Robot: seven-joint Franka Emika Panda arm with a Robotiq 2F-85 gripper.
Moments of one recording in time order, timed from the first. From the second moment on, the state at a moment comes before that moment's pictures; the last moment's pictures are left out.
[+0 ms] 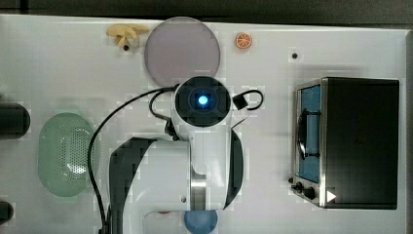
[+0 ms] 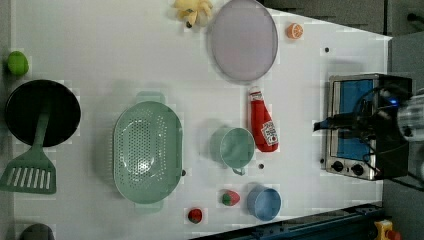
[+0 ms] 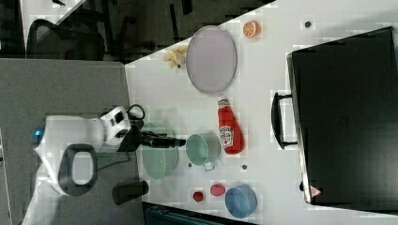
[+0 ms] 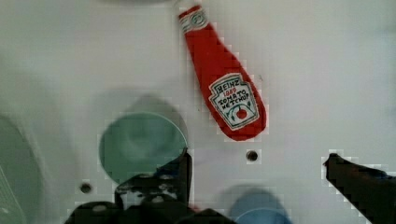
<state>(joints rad) -0.13 -0.08 0.18 -2.18 0.05 0.37 -0.55</state>
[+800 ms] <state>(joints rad) -0.12 0.00 0.17 -2.42 0.04 0.78 -0.86</state>
